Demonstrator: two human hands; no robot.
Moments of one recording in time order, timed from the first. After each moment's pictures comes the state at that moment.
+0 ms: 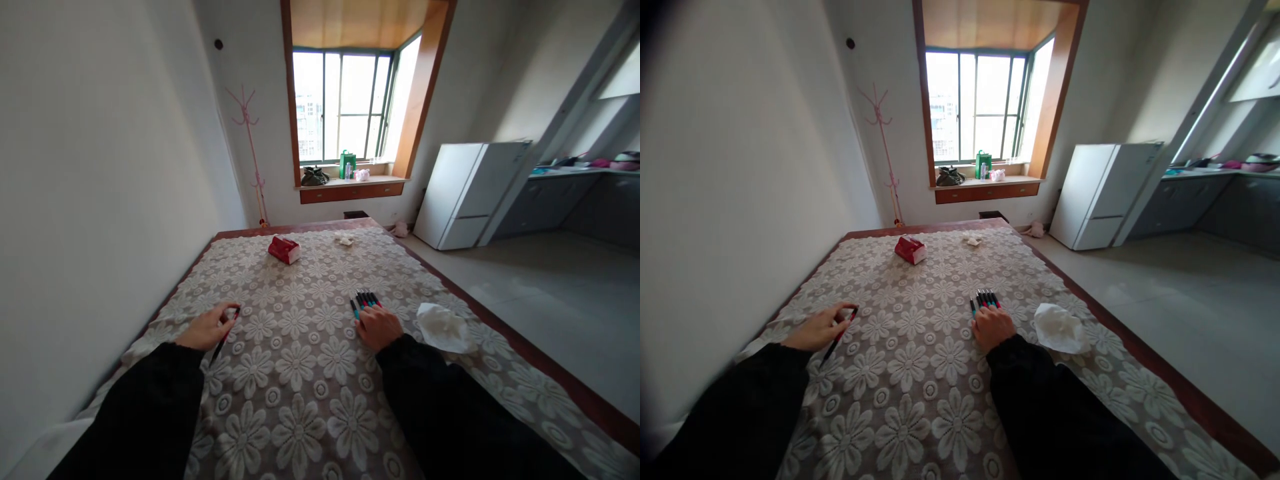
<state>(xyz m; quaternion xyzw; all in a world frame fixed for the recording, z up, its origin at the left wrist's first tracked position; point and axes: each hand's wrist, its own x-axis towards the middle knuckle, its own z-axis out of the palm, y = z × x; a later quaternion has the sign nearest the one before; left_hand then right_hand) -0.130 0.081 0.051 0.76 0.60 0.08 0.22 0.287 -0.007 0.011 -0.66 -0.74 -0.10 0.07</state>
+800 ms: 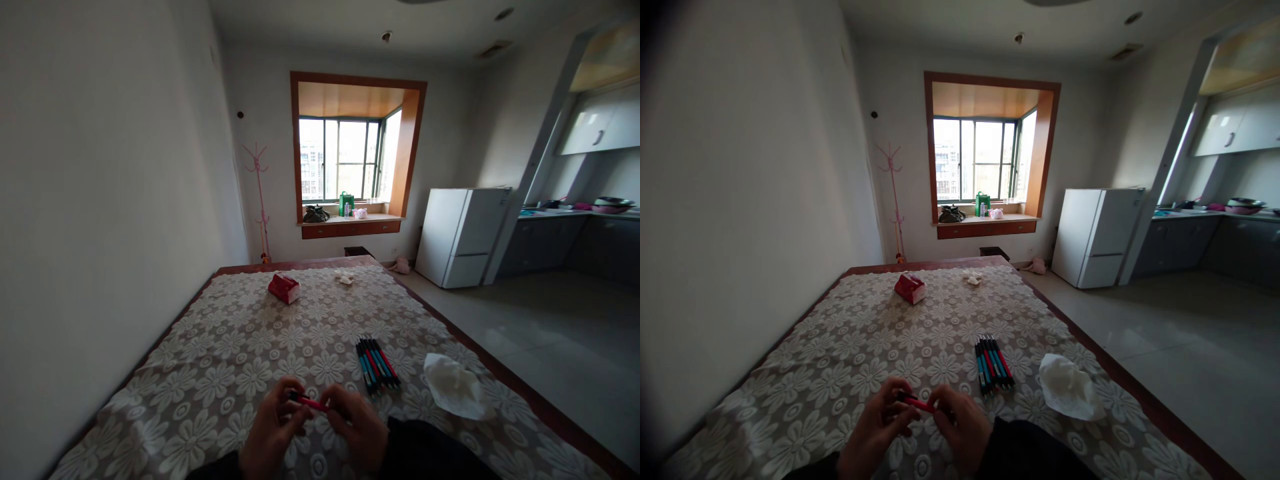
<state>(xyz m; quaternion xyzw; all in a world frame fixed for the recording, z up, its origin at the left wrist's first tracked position) 0.024 -0.017 0.007 0.60 0.41 0.38 0.57 0.232 -0.039 -0.003 -0.48 -0.76 0.27 0.35</state>
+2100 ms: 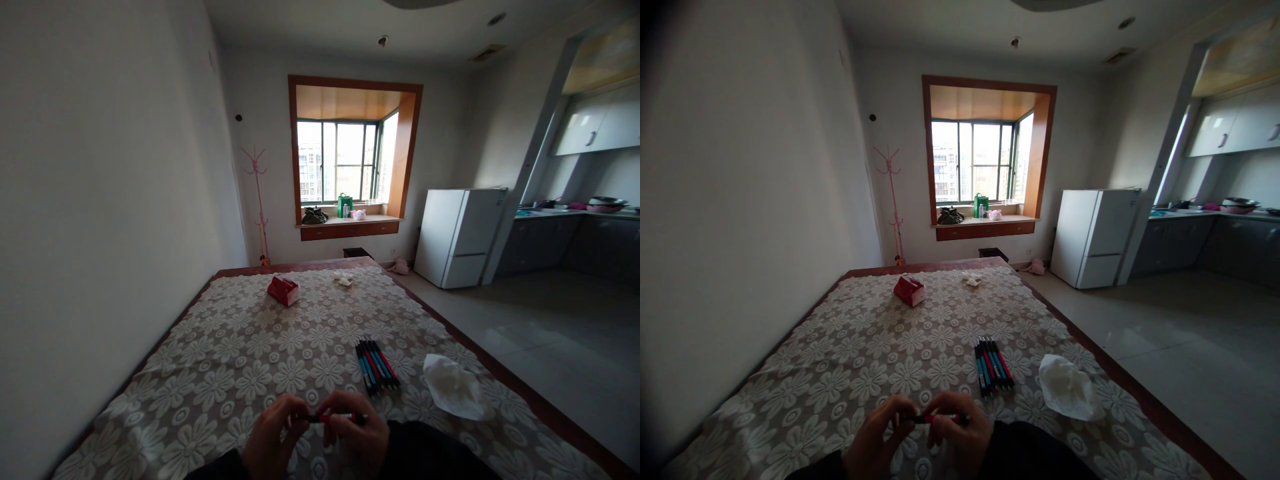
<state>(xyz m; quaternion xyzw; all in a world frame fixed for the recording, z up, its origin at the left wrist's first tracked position) 0.010 -0.012 -0.014 0.83 0.34 0.36 0.26 0.234 -0.042 -0.001 -0.35 -0.62 0.54 0.45</state>
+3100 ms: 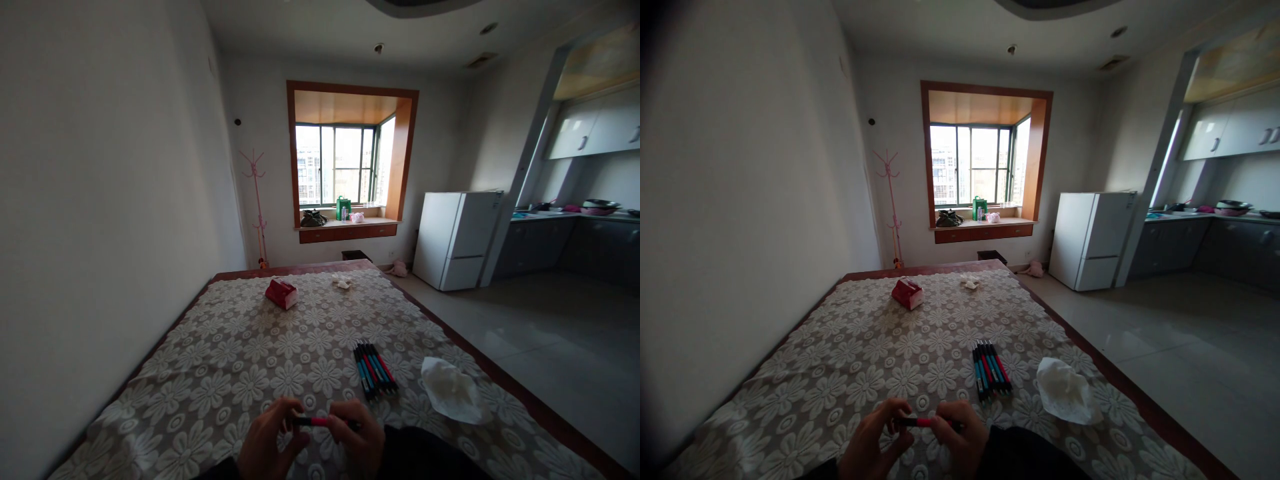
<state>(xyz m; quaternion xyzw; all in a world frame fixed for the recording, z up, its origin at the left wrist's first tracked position) 0.007 -0.011 -0.016 0.84 0.34 0.37 0.21 0.235 -0.042 -0.046 -0.51 -0.64 0.33 0.47</state>
